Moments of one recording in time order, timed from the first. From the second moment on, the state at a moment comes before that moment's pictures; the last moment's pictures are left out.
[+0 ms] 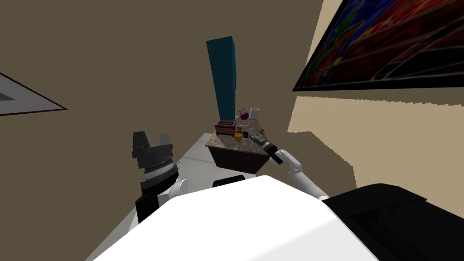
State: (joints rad) left arm 0.54 -0.04 0.01 -2.36 0.04 -0.57 -0.17; right arm 0.29 -0.62 -0.05 -1.87 0.61 -0.30 0.39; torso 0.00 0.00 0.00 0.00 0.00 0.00
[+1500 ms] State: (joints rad) left arm 0.54 -0.04 0.01 -2.36 0.04 -0.57 -0.17; right arm 0.28 -1.00 0.00 -1.51 0.83 -0.26 0.50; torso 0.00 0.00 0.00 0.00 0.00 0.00
